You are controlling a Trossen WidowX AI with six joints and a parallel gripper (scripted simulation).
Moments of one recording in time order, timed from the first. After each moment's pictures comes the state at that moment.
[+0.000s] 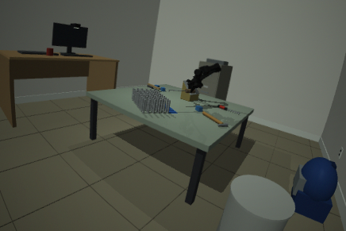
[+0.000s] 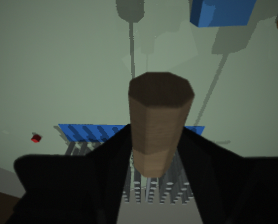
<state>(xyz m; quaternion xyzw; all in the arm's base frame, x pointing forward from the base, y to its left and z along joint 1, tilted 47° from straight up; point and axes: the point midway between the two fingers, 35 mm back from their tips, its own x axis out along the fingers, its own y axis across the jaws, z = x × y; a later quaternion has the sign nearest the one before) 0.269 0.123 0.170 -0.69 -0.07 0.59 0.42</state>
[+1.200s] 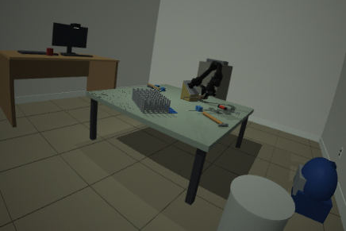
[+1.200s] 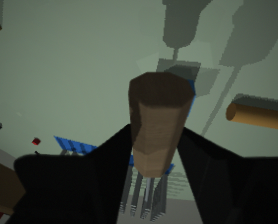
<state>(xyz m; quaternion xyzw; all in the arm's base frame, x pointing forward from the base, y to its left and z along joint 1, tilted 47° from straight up) 0.194 0.220 0.226 -0.72 -0.07 0.61 0.33</state>
